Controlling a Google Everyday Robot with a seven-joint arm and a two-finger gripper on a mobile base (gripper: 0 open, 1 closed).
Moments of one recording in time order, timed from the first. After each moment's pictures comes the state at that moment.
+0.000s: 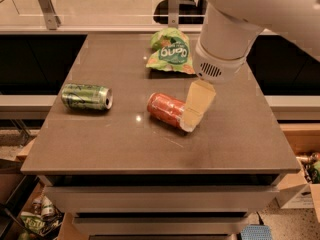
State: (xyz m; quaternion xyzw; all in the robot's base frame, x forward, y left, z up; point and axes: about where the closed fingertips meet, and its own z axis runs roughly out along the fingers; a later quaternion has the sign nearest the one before) arm 0.491 -0.105 0.910 -0.49 0.86 -0.05 0.12
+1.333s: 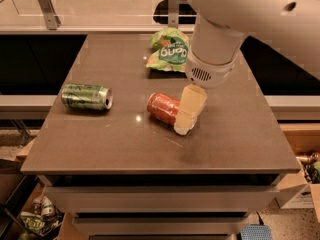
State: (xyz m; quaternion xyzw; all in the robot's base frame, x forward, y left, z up) arm 0.498 -0.095 0.883 -0.49 0.86 -0.03 0.09
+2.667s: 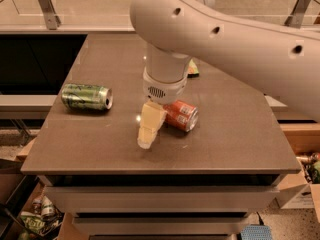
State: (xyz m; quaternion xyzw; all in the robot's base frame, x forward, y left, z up) arm 0.498 -0.013 0.836 -0.54 0.84 0.00 0.07
